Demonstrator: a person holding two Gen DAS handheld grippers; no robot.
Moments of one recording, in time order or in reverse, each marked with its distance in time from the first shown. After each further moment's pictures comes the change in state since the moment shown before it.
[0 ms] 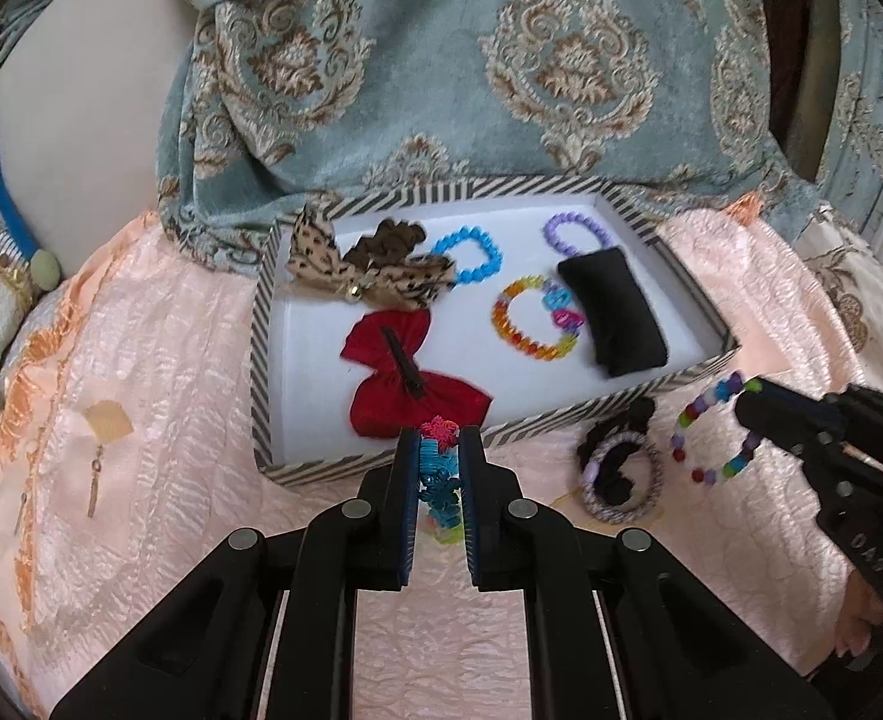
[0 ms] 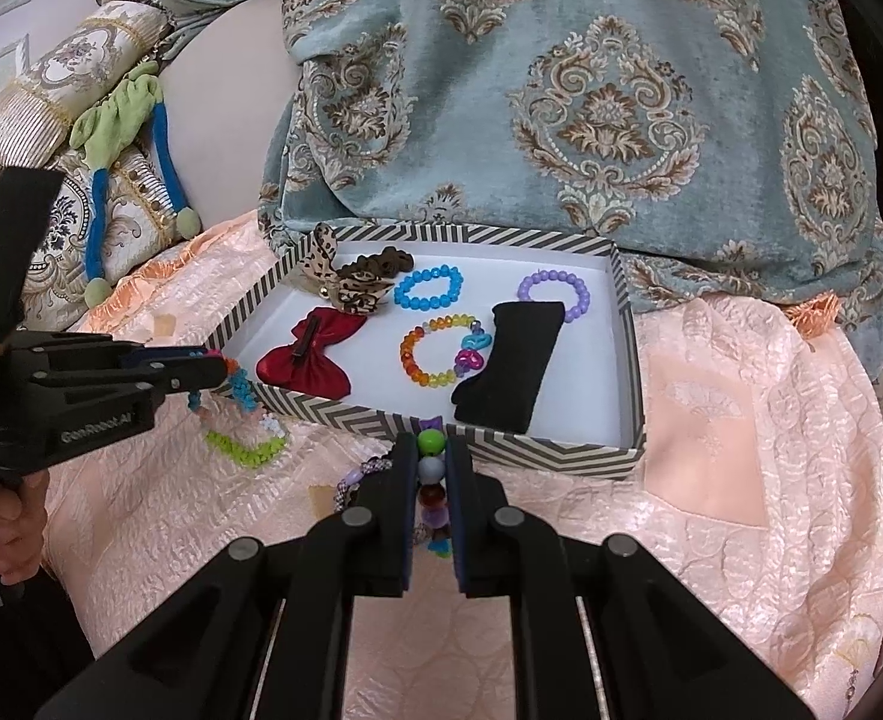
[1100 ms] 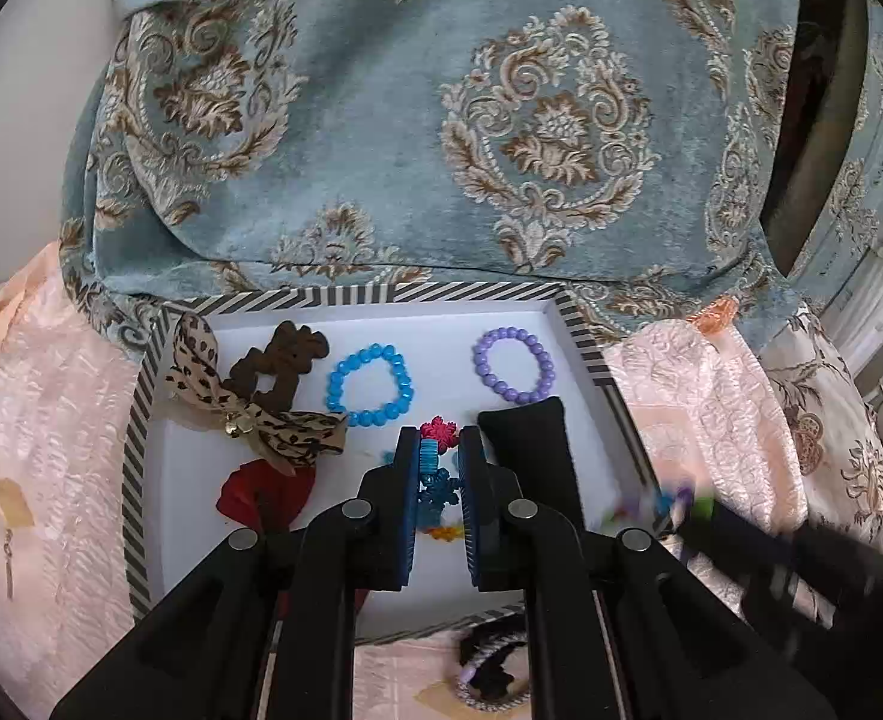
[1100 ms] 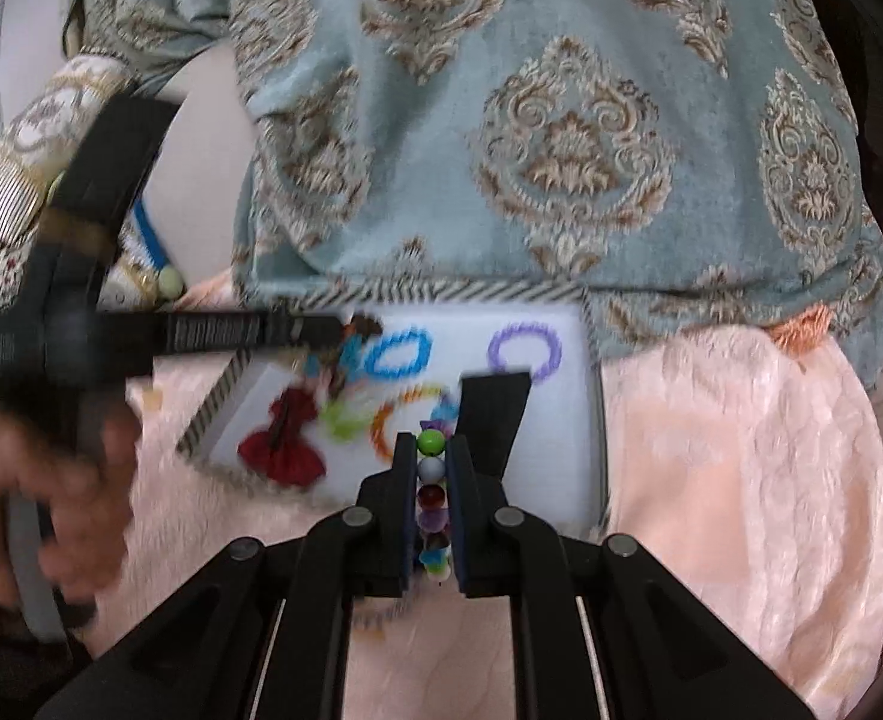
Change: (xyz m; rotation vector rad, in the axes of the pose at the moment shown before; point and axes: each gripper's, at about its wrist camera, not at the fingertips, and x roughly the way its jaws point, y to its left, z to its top) left arm 0.053 -0.024 0.089 -0.125 -0.014 -0.141; right arm 0.009 -0.034 0.055 0.120 -0.065 0.004
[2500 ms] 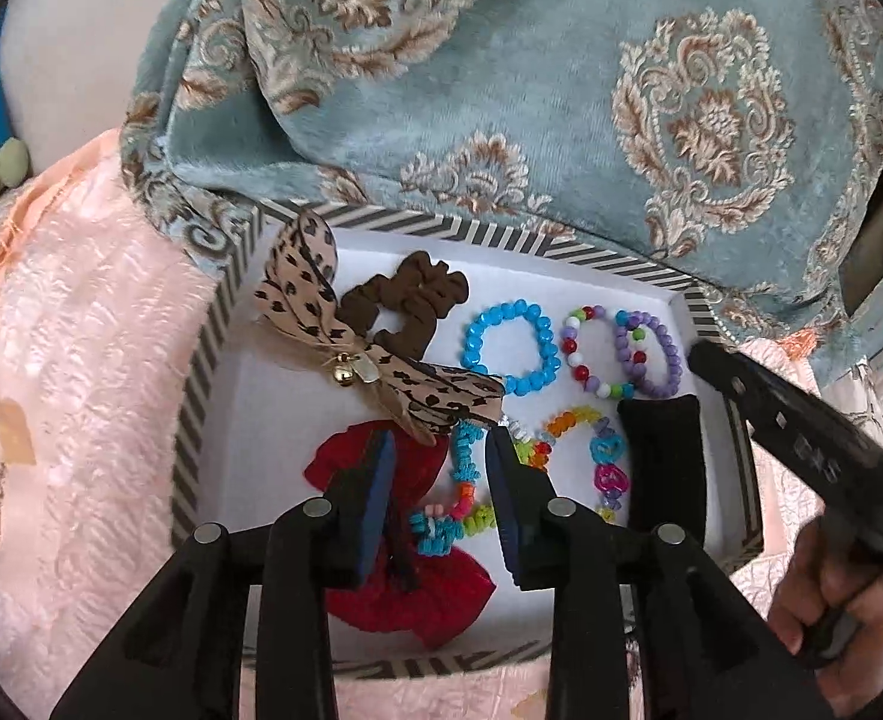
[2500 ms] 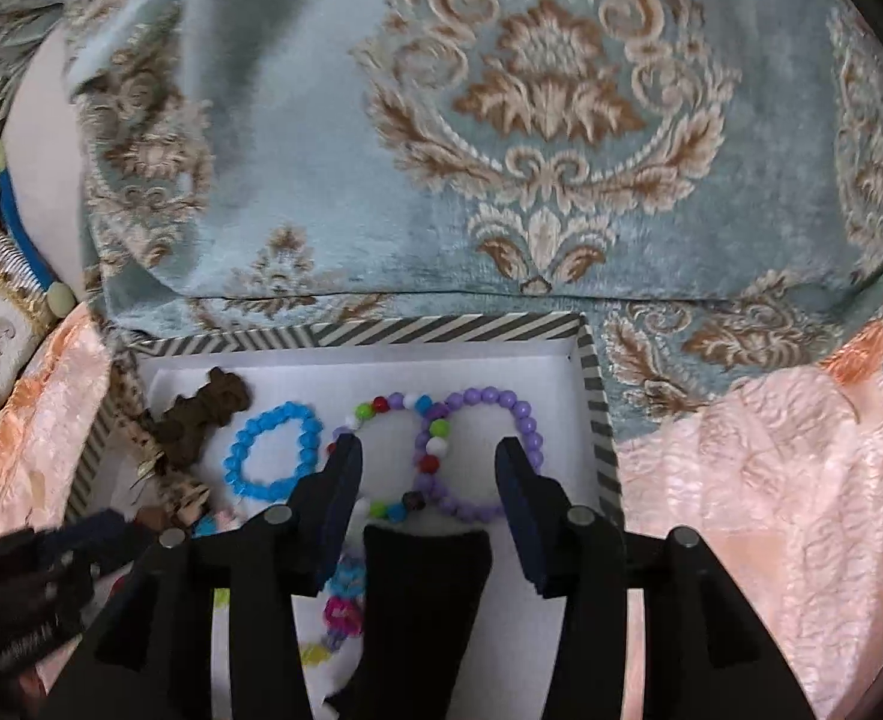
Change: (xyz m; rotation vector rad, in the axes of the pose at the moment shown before) left arm 0.028 0.072 -0.011 -0.174 0.089 0.076; right arm 0.132 -0.033 0.062 0.079 0.164 -0.132
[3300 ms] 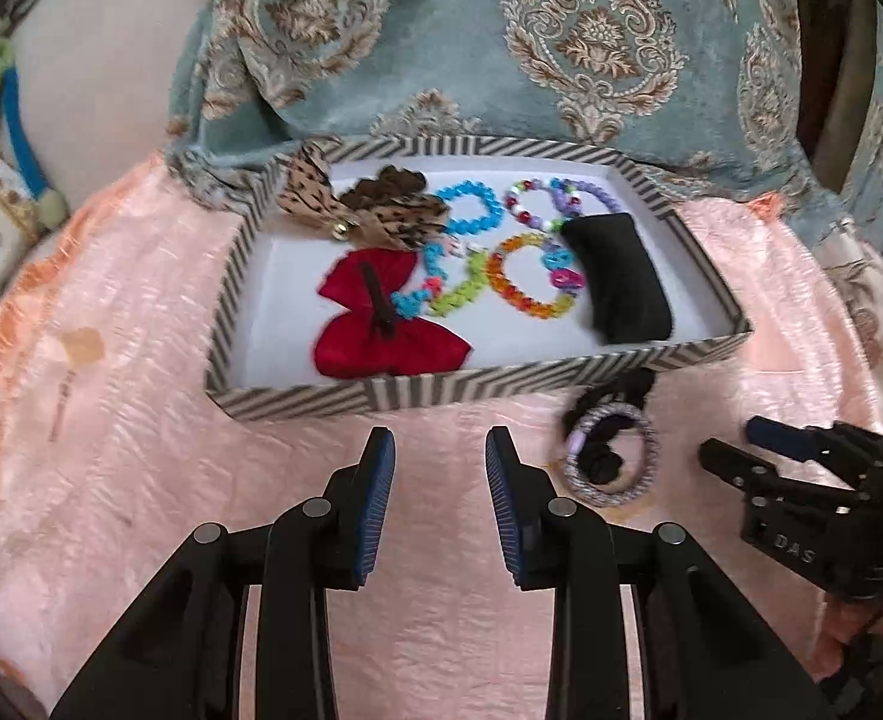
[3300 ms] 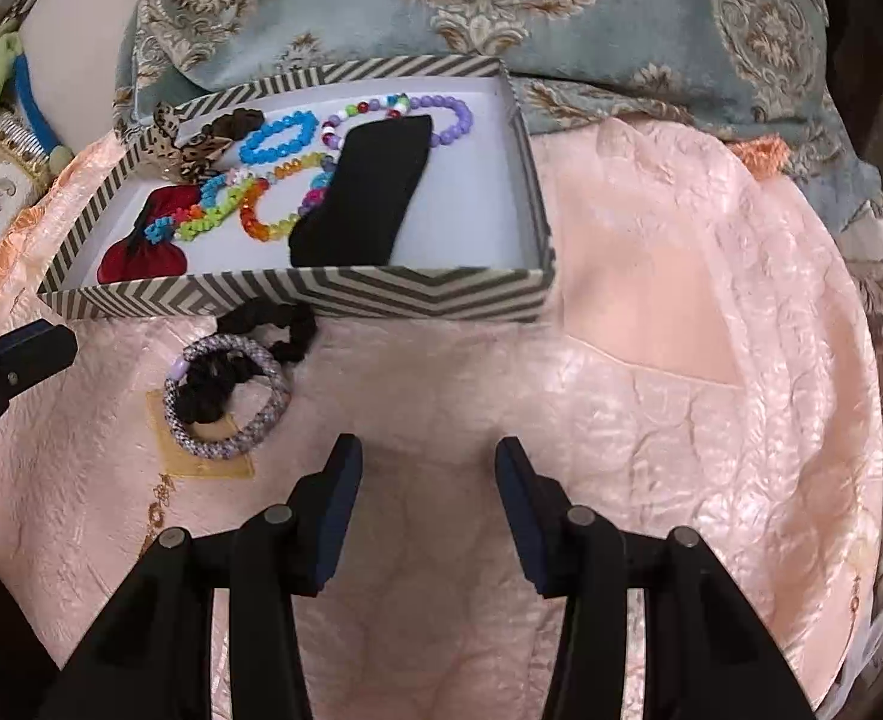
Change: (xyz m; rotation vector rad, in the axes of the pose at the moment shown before) left arm -0.054 -0.034 -0.115 0.200 -0.057 0.130; right arm -0.070 -0.006 -0.160 -0.053 0.208 -0.106
